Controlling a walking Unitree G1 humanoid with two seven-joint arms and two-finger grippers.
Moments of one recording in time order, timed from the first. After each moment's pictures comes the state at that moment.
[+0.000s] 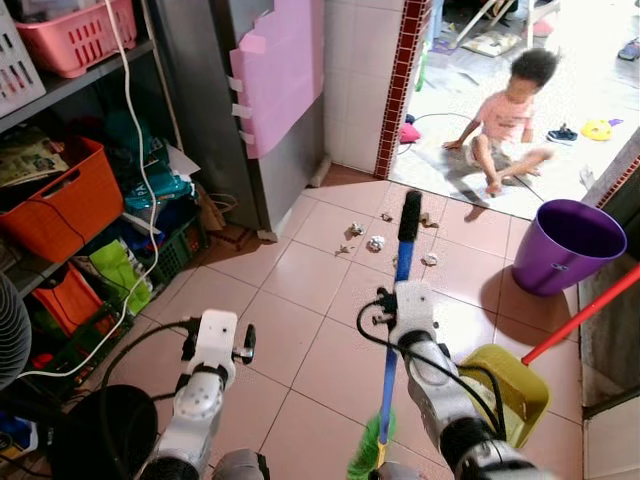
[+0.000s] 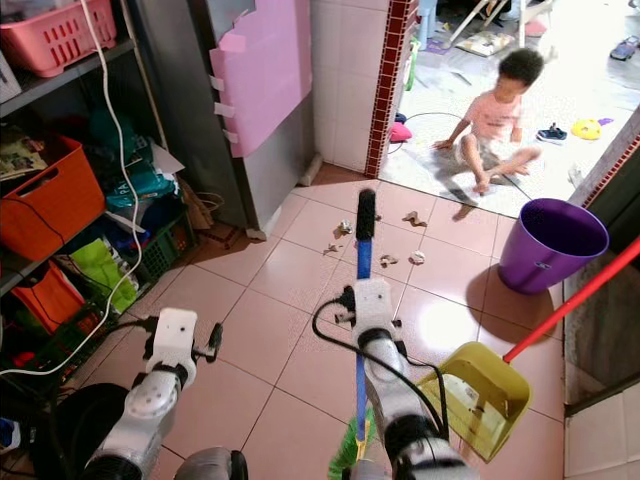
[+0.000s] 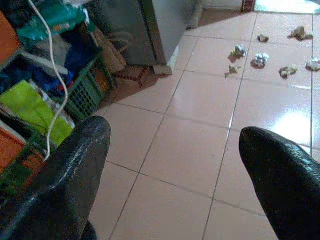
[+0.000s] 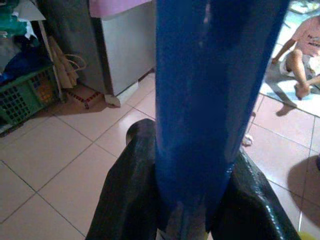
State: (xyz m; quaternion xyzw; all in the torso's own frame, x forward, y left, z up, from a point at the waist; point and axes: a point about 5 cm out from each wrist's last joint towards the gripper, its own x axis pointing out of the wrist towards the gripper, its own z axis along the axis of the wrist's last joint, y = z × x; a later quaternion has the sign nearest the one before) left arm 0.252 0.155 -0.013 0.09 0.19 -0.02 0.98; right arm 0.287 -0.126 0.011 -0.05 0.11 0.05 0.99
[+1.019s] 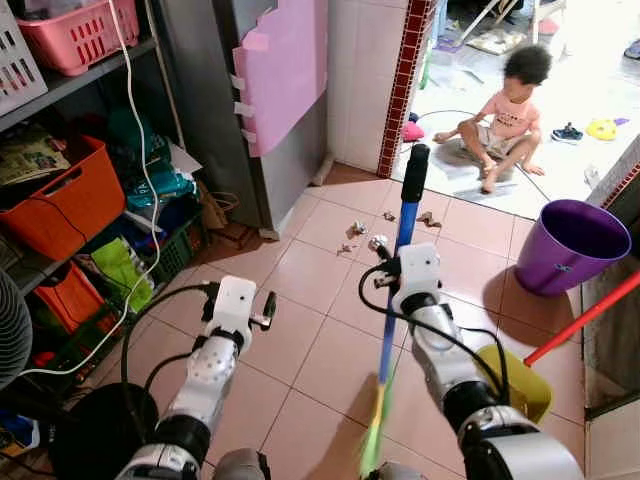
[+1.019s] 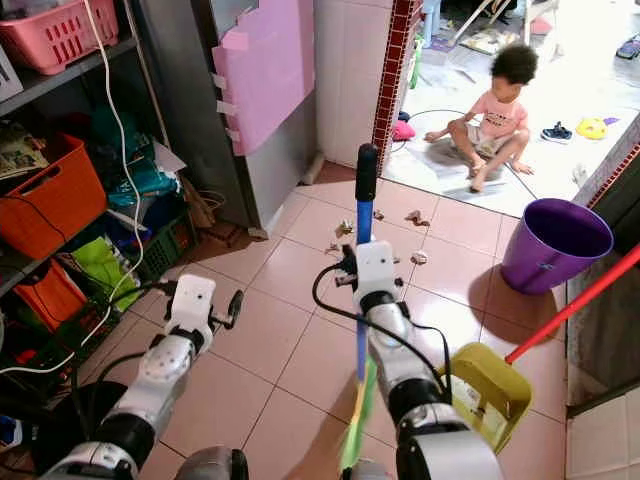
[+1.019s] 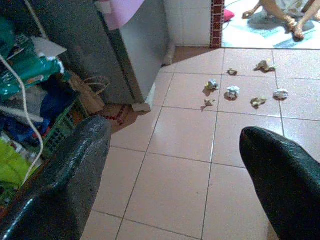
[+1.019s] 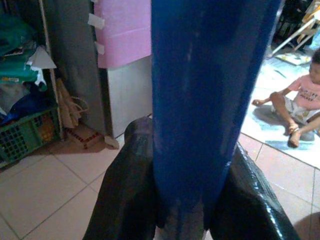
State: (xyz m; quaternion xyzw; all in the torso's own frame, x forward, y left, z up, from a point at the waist) left arm 0.286 0.135 0.013 0.09 0.13 -0.09 0.98; right arm 0.320 -0.131 0.053 -0.06 0.02 0.07 1.00
